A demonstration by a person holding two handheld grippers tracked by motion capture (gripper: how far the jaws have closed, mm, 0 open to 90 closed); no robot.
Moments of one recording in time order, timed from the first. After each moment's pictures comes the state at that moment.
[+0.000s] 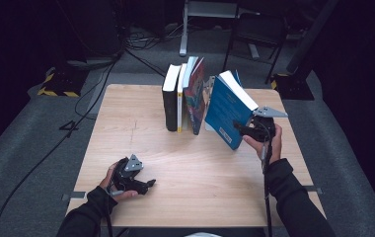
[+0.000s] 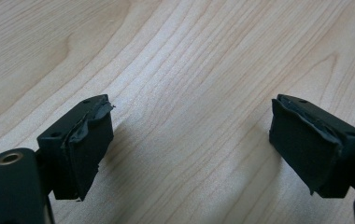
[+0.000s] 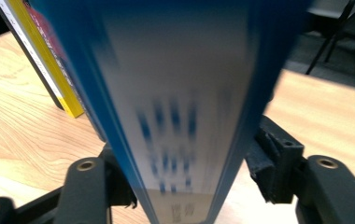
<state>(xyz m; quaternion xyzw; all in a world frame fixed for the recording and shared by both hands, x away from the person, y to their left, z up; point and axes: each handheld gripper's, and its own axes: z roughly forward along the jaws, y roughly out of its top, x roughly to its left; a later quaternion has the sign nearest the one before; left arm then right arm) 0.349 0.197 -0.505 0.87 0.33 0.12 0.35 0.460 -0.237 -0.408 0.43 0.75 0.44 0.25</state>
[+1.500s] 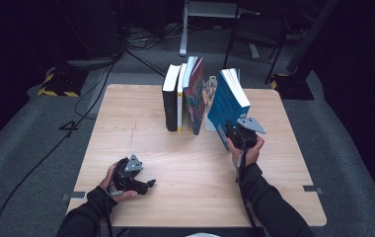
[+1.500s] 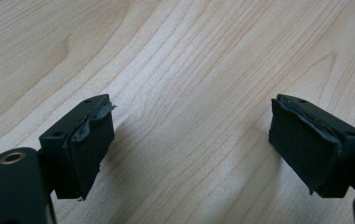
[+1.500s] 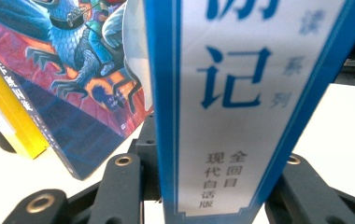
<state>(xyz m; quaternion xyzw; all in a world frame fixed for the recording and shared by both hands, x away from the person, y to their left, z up) 0.348 0.197 -0.505 0.87 0.33 0.12 0.35 0.449 -0.183 -0.445 0.50 0.66 0.44 0.36</state>
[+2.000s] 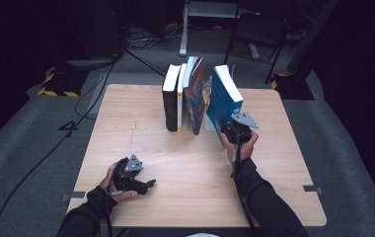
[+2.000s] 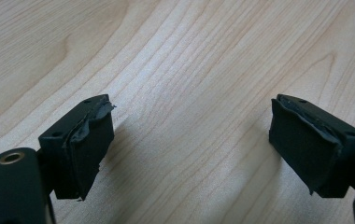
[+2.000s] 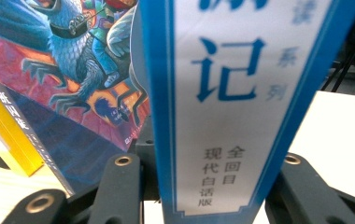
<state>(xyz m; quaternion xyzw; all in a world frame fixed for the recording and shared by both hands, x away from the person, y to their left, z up) 0.348 0.196 -0.504 0.87 0.33 0.12 0.35 0.468 -0.170 -0.446 0.49 0.66 0.44 0.36</state>
